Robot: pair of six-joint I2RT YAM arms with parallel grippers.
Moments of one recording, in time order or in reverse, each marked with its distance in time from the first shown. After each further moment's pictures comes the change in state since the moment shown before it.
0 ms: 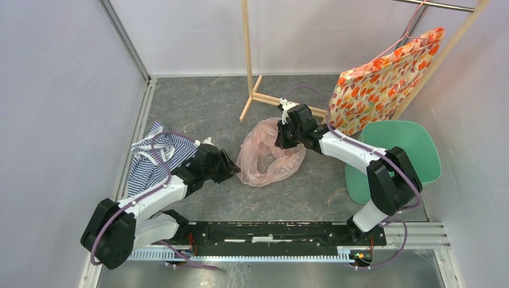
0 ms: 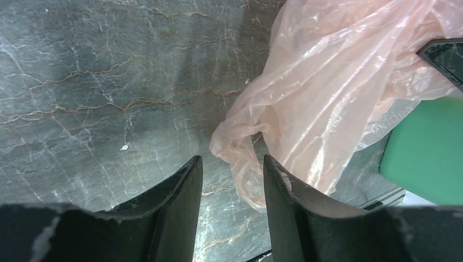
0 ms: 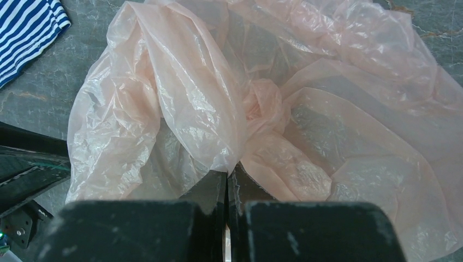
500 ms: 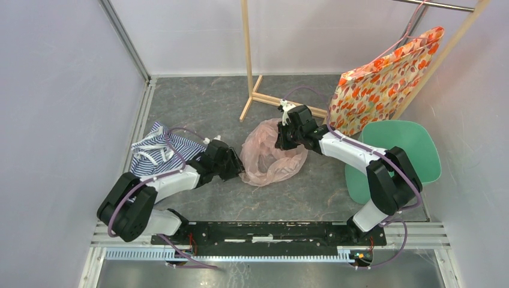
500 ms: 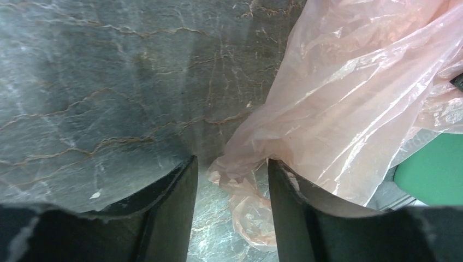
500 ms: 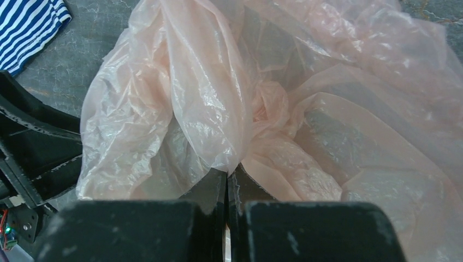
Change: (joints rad) left arm -0.015 0.250 0.054 0.120 0.024 0.000; right arm 0.000 0.000 -0.012 -0.001 -0.015 0.018
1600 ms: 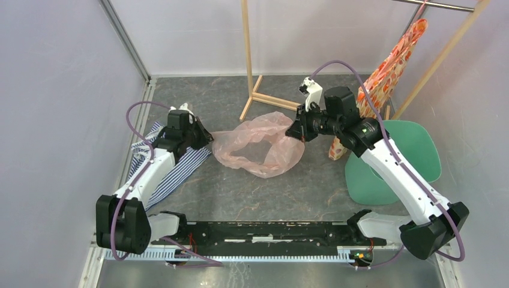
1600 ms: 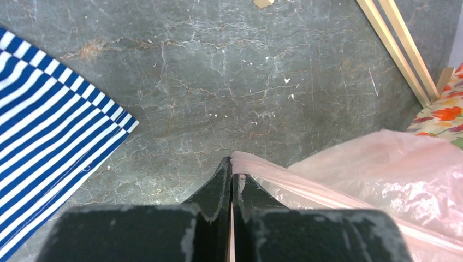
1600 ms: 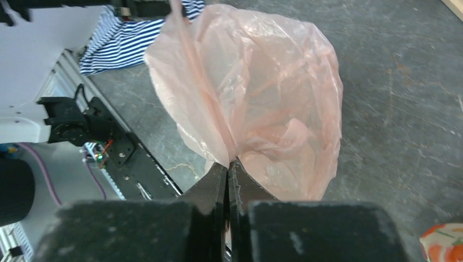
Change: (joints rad) left arm 0.420 -0.103 0.277 -0.252 0.109 0.313; right arm -0.058 -0.396 0.251 -0.396 -0.265 -0.099
